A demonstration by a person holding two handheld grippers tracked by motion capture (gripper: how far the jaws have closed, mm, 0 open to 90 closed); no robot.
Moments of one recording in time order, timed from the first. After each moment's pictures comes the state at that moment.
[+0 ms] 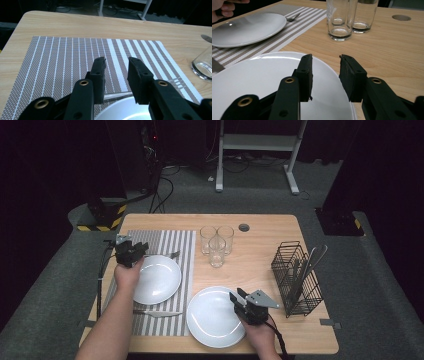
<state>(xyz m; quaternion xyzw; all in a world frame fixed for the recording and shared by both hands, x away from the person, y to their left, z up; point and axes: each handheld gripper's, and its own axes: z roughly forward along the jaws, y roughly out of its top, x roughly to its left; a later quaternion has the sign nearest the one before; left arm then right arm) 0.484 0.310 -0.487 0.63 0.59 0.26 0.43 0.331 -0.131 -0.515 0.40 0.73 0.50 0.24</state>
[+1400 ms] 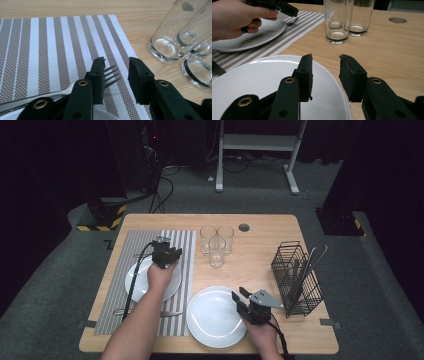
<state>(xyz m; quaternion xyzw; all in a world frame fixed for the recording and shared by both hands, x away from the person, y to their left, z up) 0.509 0.200 -0.505 0.70 0.56 0.20 0.39 0.330 -0.137 -0.511 0.41 0.72 0.51 0.24</state>
